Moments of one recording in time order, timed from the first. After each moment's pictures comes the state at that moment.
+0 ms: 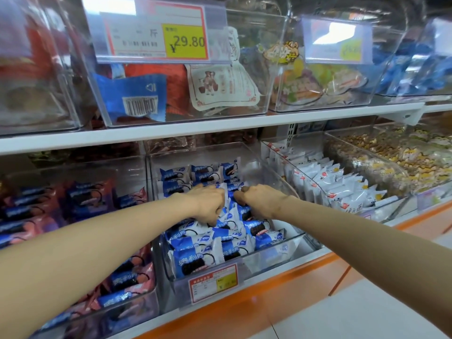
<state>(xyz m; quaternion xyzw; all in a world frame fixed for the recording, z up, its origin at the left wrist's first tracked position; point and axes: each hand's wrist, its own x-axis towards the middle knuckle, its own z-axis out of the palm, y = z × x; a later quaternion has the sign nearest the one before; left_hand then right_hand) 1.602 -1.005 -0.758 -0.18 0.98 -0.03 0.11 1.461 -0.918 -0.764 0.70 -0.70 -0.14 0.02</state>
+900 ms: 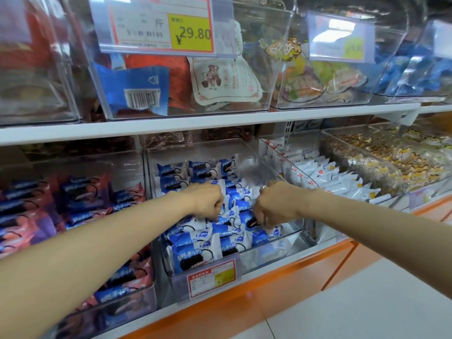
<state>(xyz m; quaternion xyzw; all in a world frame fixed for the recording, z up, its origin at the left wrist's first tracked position) 1.604 -1.007 -0.760 -0.19 0.98 0.05 0.08 1.464 -0.877 -0.729 0.73 -0.64 -0.25 -0.01</state>
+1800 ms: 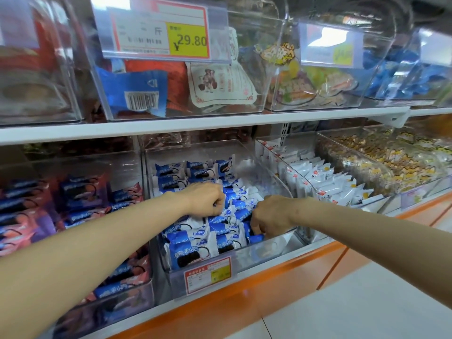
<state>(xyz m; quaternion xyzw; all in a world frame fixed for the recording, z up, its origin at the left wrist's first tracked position) 1.605 -1.005 -0.761 -0.16 0.98 0.07 0.04 1.473 -0.870 -0.741 0.72 -0.62 -0.31 -0.07</state>
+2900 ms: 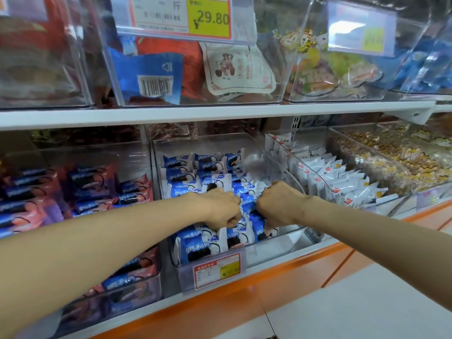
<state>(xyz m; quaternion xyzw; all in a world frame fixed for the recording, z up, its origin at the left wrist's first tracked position) 1.603 -0.975 -0.761 -0.05 0.99 -0.04 0.16 1.478 -0.879 -0.746 0.71 -0.63 -0.31 0.08</state>
